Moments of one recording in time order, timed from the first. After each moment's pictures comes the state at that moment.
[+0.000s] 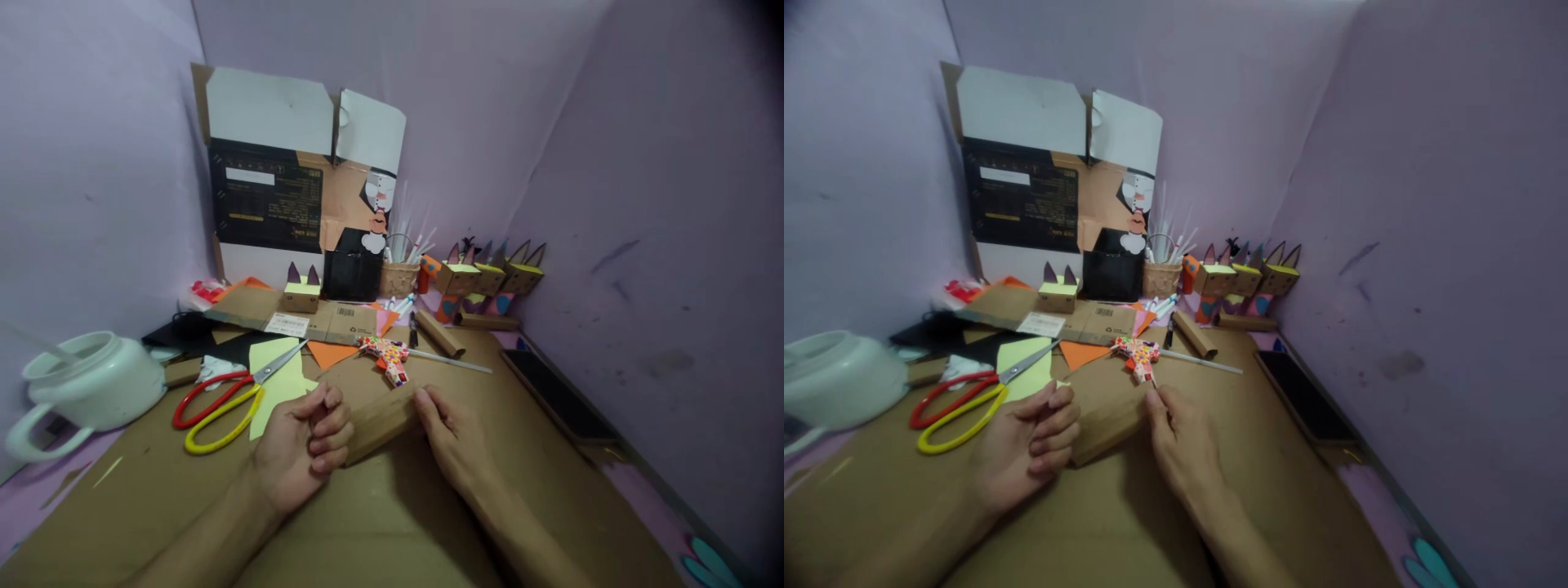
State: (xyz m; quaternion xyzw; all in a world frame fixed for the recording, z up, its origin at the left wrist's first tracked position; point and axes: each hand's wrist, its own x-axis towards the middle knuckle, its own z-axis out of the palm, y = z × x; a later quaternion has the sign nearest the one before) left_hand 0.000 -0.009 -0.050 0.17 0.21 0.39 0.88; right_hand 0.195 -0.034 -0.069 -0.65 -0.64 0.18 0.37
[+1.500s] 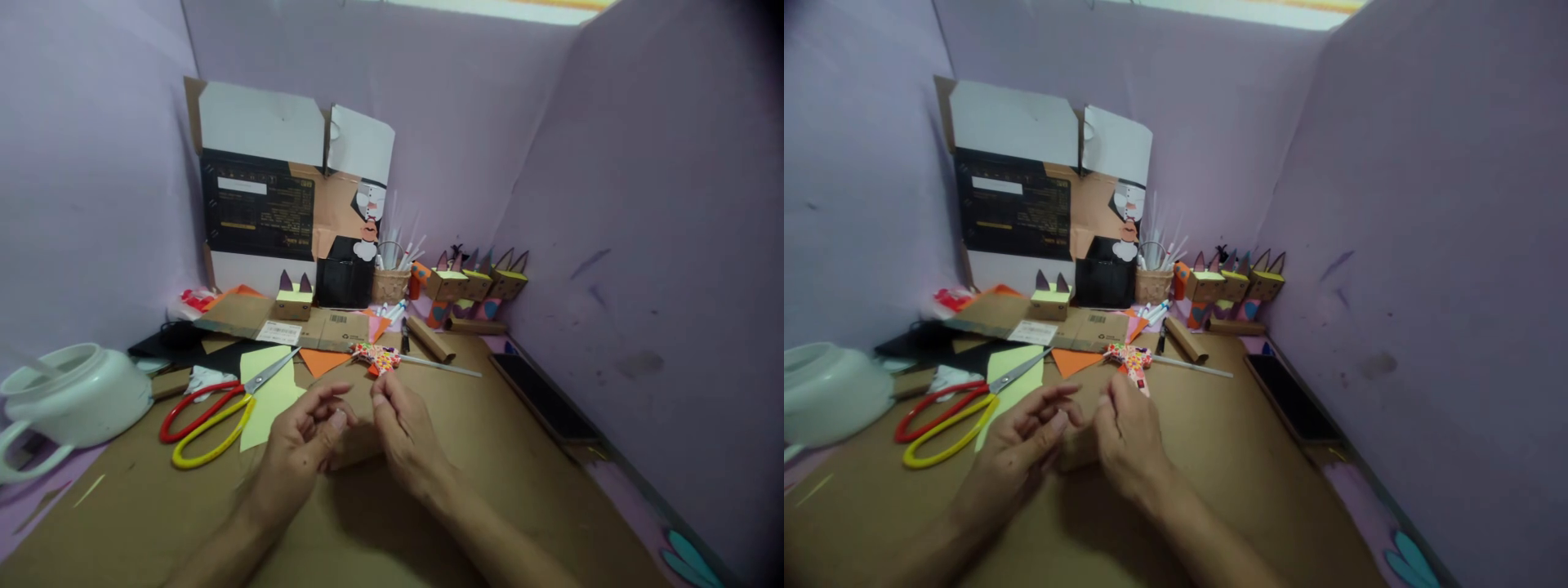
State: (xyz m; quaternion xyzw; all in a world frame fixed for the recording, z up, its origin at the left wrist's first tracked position) left_hand 0.008 -0.024 -0.047 0.52 0.40 0.50 0.56; right_hand 0.155 -0.023 -0.050 -0.51 -0.68 0.22 0.48
